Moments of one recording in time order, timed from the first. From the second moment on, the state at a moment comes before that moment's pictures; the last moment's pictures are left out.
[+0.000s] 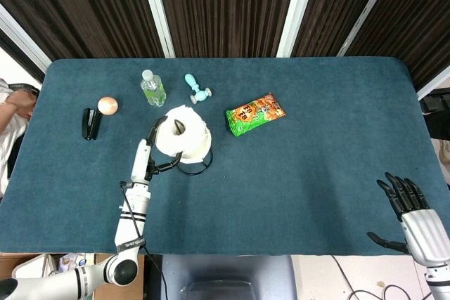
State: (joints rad) left arm -0.57 -1.79 -0.46 -1.59 1.14 1.23 -0.27; right arm 0.01 -1.06 -0.04 -1.58 -1.72 1.61 0.11
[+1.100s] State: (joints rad) left arm -0.41 -1.57 -0.37 -1.45 1.19 1.28 -0.30; right arm 0.02 -1.07 -0.05 -1.60 -1.74 1.58 0.05
